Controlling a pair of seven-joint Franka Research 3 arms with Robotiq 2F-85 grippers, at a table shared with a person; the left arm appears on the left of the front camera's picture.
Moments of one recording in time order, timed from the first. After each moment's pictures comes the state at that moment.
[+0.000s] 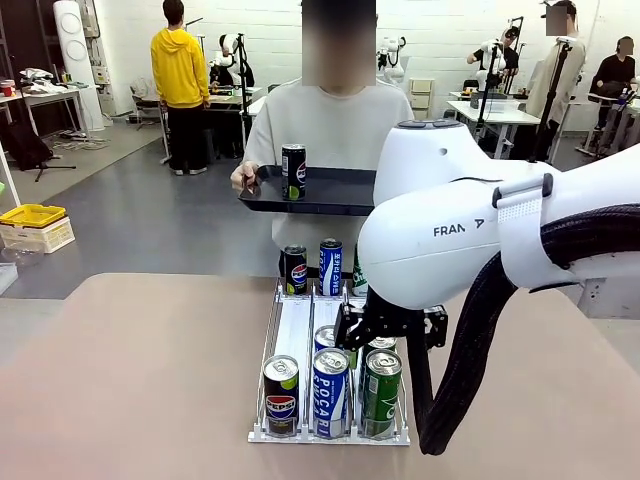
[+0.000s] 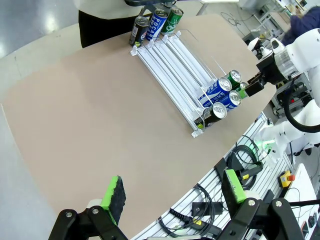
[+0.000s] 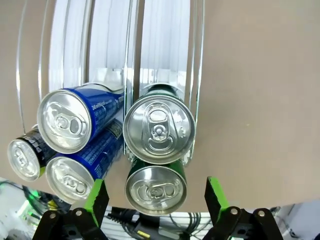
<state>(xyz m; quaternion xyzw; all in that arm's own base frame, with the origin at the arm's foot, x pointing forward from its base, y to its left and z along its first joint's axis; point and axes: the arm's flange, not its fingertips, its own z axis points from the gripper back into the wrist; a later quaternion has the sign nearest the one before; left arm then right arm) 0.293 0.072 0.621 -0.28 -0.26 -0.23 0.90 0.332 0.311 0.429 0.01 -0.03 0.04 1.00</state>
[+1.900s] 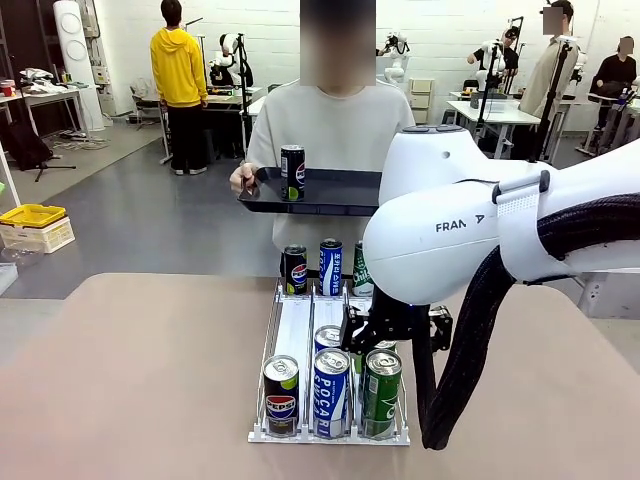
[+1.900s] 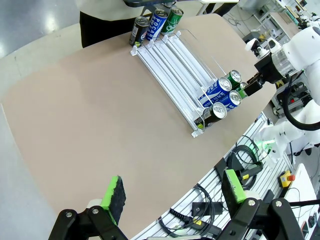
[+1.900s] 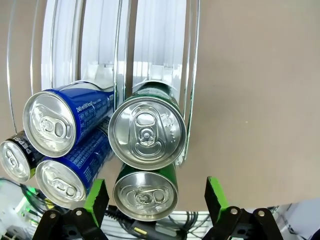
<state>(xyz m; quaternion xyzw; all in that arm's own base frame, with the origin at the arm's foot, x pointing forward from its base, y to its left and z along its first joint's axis) 0.293 0.072 0.621 -0.28 -0.26 -0.23 0.90 0.339 0.303 0.421 0.01 -0.01 0.04 1.00</state>
